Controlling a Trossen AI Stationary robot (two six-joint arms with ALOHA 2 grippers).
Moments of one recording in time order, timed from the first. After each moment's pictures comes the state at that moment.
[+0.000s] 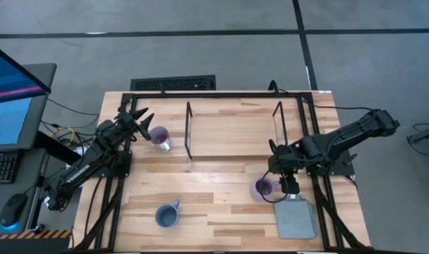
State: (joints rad) left arm 0.79 0.00 0.02 -0.01 -0.01 0.00; right arm 0.34 1.20 0.91 -1.05 -0.13 0.36
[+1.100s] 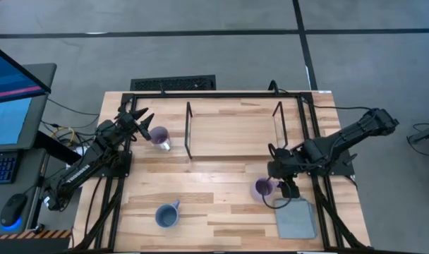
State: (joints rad) left arm 0.79 0.01 0.02 -0.01 -0.01 -0.02; right arm 0.41 1.20 0.91 -0.98 -0.09 0.37
